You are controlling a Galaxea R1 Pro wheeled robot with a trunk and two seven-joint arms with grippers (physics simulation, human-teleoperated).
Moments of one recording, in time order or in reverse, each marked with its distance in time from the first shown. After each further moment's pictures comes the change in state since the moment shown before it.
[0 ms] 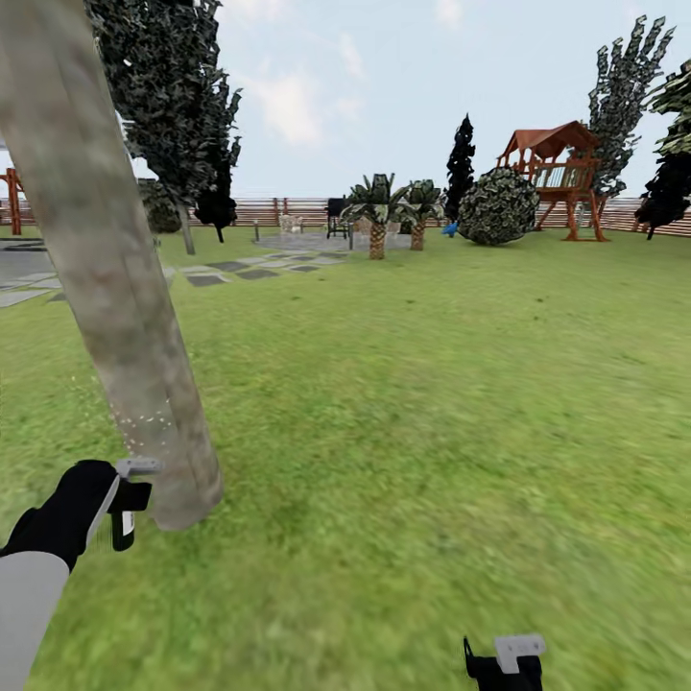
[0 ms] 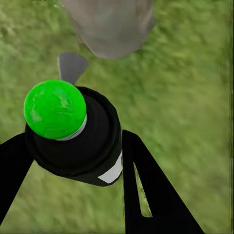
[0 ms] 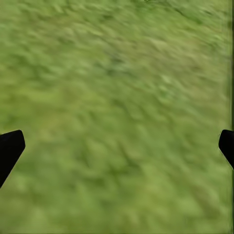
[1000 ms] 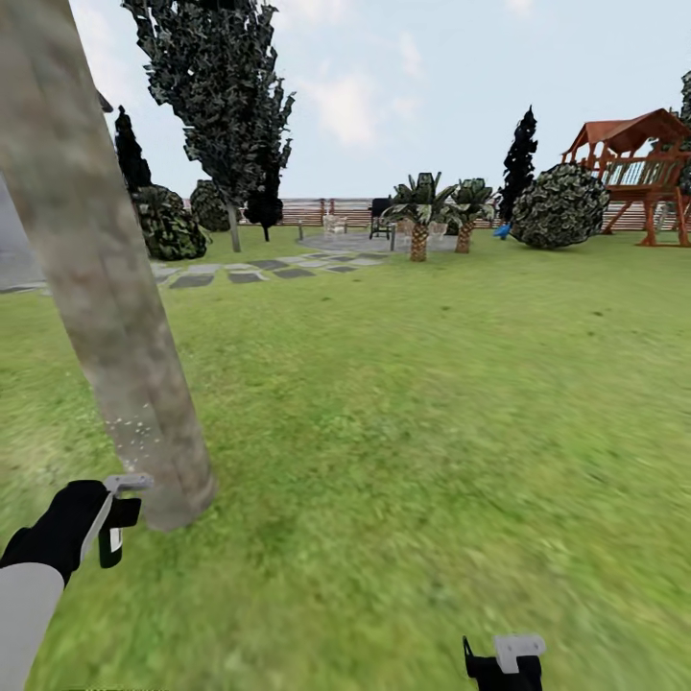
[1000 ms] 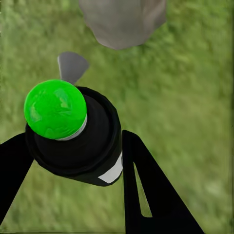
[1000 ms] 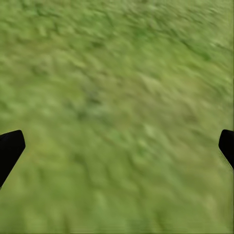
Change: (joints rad) left arm 0.017 0.002 0.067 0.105 0.008 -0.110 0.076; right arm 0.000 0.001 0.002 0.000 0.000 0.000 0.000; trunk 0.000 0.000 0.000
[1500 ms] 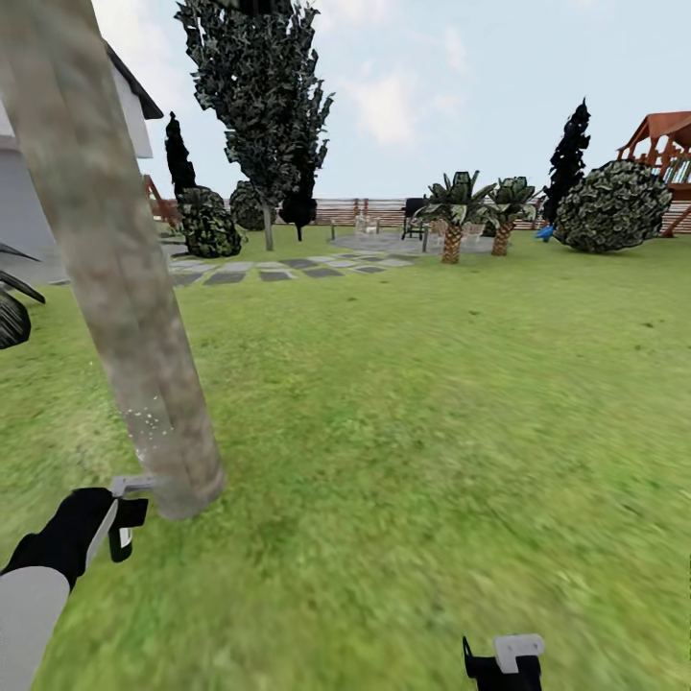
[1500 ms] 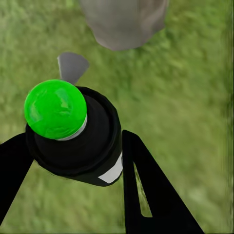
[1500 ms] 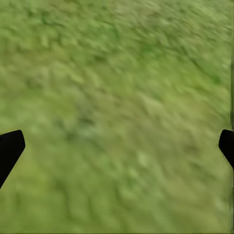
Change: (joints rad) left arm 0.006 -0.015 0.003 0.037 0.010 -0.105 0.003; right arm 0.000 0.001 0.000 0.000 0.001 0.000 0.001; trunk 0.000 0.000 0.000
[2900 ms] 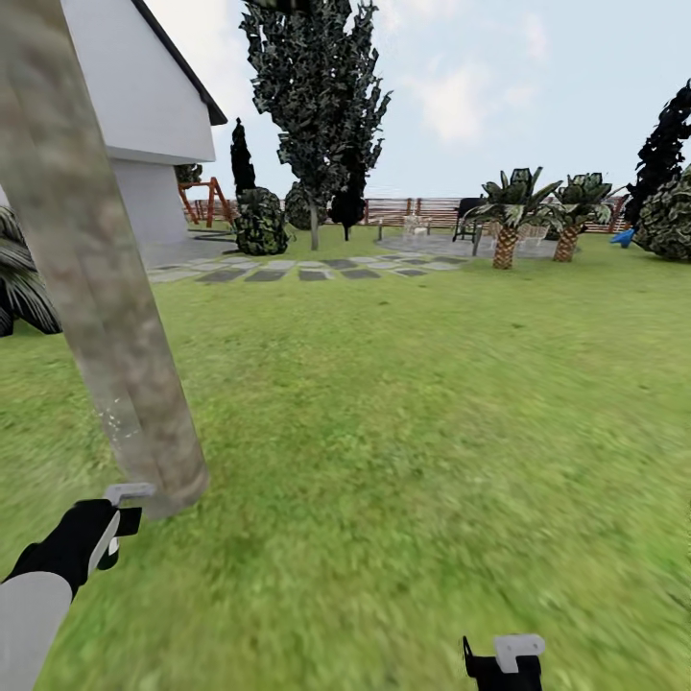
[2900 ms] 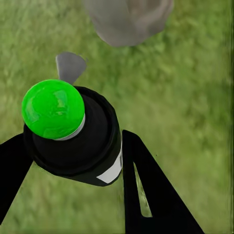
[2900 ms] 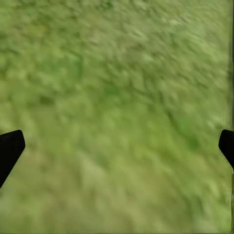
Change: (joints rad) left arm 0.001 -0.006 0.010 0.077 0.003 -0.096 0.117; right arm 0.000 0.000 -0.001 -0.001 -0.001 0.000 -0.002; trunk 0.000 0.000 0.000
